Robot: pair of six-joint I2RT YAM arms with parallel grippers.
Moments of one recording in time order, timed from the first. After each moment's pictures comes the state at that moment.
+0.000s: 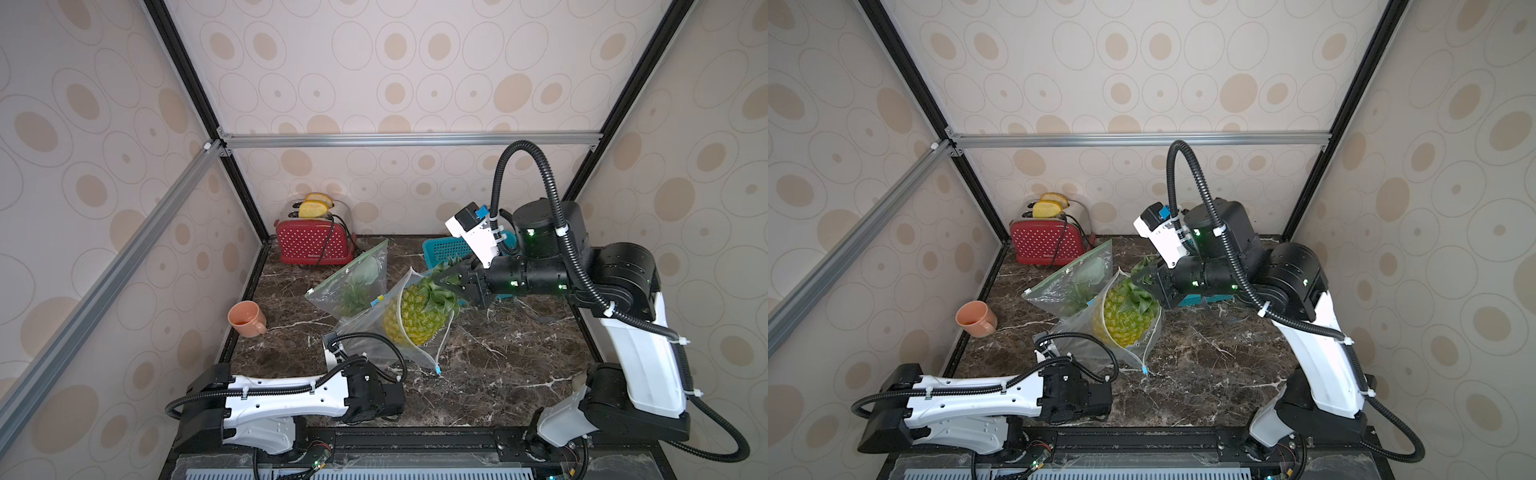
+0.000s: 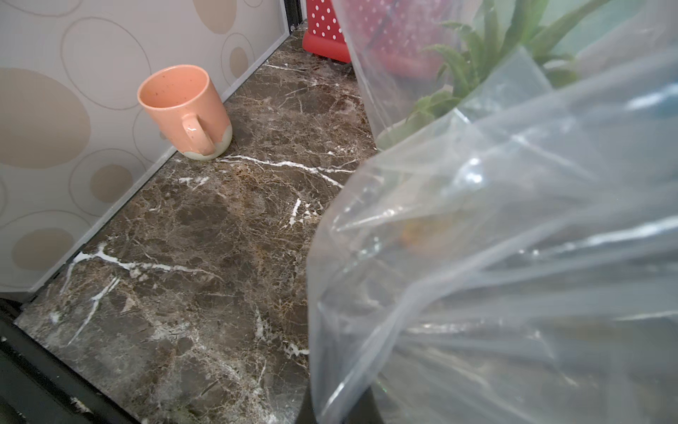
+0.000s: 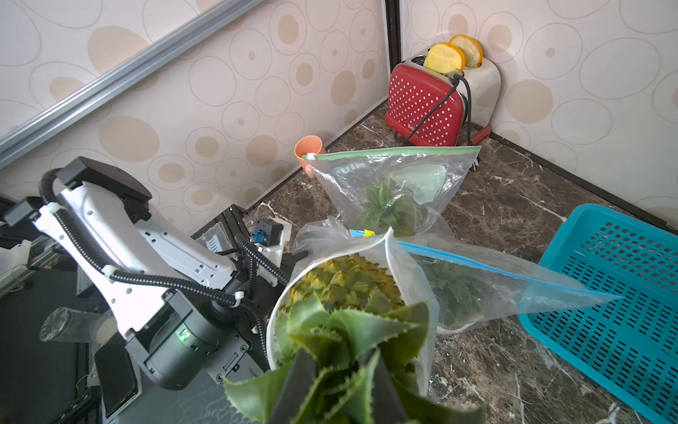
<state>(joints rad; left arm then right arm) -1.37 1.29 0.92 -1.56 -0.95 -1.99 1.03 1.52 2.42 -1.41 -0.16 0.20</state>
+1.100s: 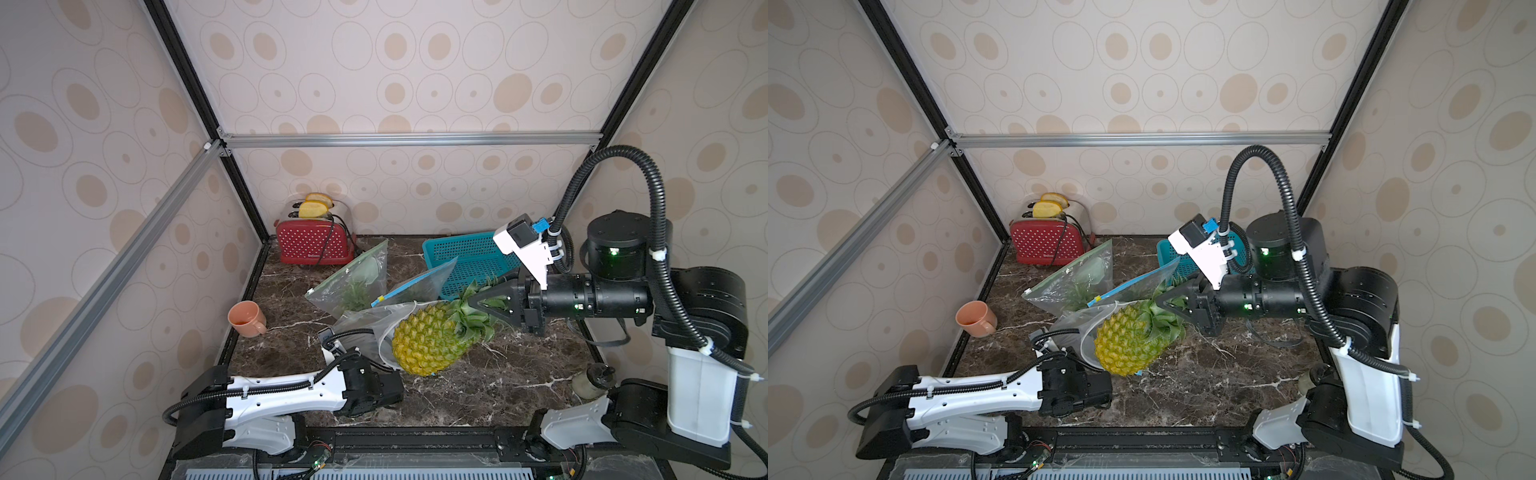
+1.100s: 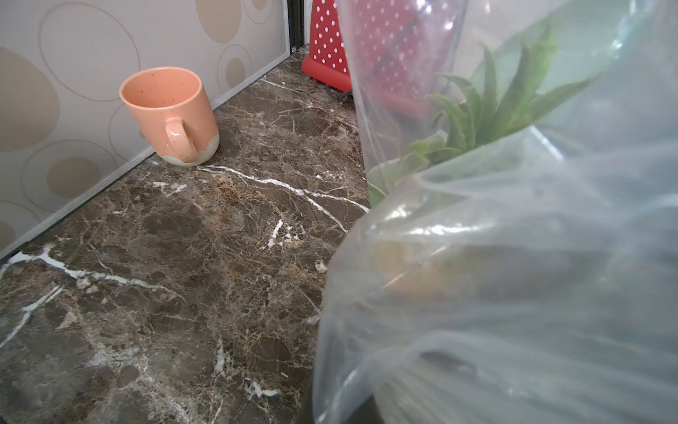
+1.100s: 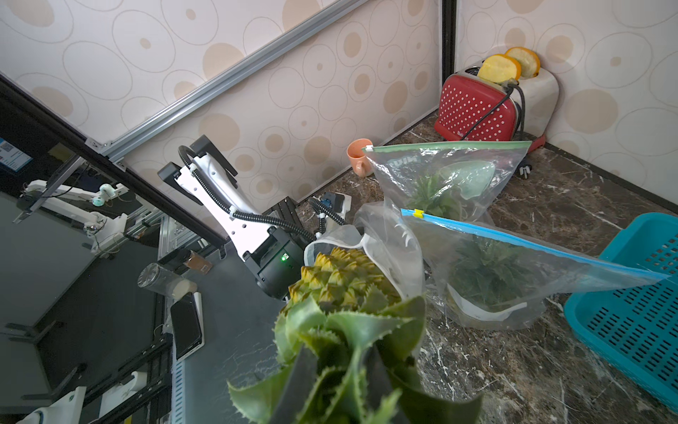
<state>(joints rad) -1.28 1.24 0.84 -1.39 -1.06 -1.98 1.03 1.38 2.42 -1.48 -0.32 0.21</state>
